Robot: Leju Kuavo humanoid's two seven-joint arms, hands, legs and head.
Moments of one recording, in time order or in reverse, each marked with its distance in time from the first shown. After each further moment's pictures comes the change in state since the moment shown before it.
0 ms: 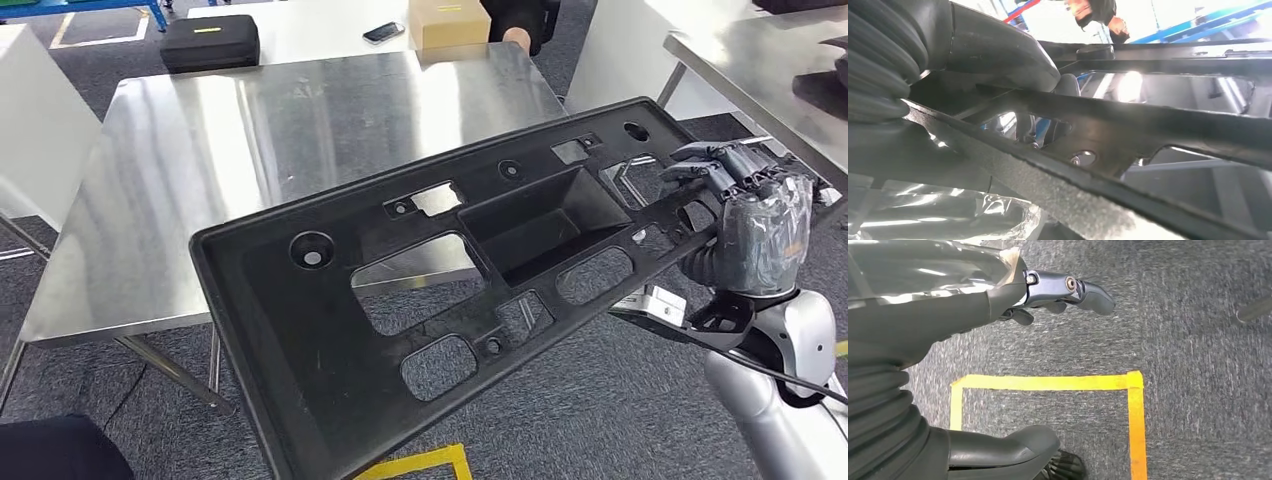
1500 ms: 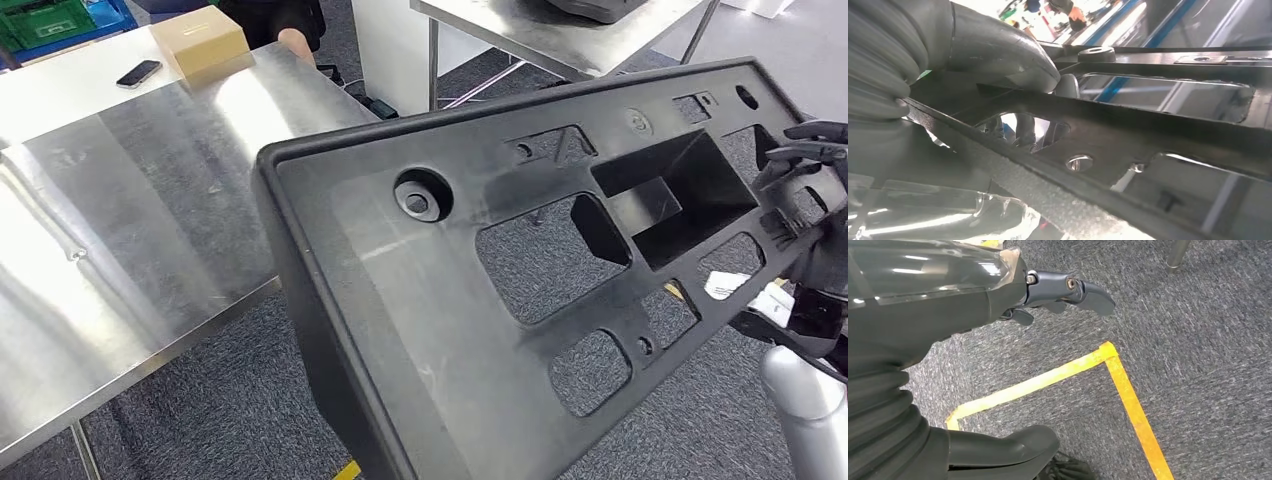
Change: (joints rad) left arm 0.030 -0.030 0.059 -0.025 0.045 0.053 0.015; right arm 0.063 0.007 -0.217 -0.049 -0.129 -0.029 -0.092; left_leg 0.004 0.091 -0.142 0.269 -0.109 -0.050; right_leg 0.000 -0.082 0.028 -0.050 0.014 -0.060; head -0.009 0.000
